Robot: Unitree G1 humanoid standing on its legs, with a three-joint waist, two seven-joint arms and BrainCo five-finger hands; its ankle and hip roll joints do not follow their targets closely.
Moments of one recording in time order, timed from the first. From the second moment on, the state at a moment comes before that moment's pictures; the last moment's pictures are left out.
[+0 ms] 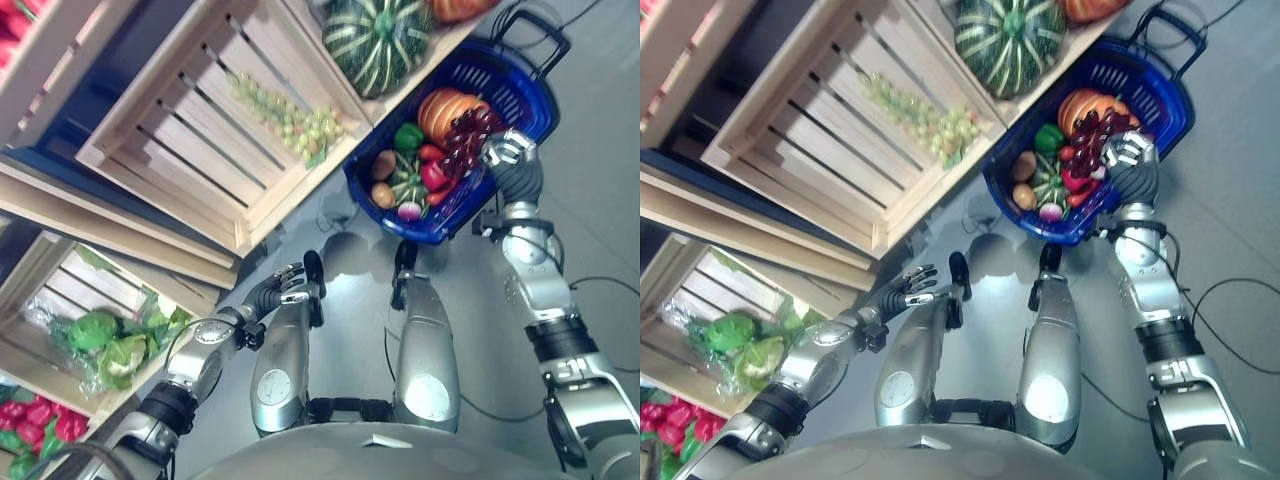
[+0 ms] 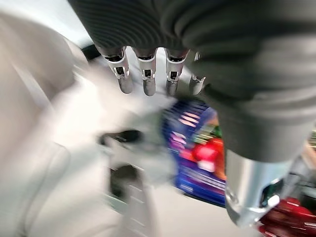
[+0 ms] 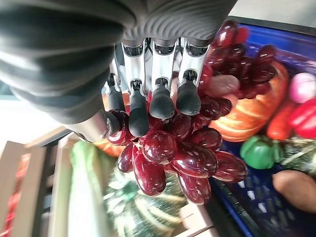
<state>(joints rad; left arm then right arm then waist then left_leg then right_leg) -0.05 0.43 -0.42 0.42 -0.47 0.03 -0.29 -0.39 -0.59 0.12 0.29 0.44 -0.17 -0.34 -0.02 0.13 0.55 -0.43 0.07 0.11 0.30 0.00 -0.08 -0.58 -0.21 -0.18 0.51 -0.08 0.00</state>
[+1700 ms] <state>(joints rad) -0.29 0.63 -0.48 0.02 0.22 -0.37 0.35 -0.60 -0.56 0.22 0.65 0.29 0.08 -0.60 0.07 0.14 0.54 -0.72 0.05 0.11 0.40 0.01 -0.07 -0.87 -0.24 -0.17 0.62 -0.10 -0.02</state>
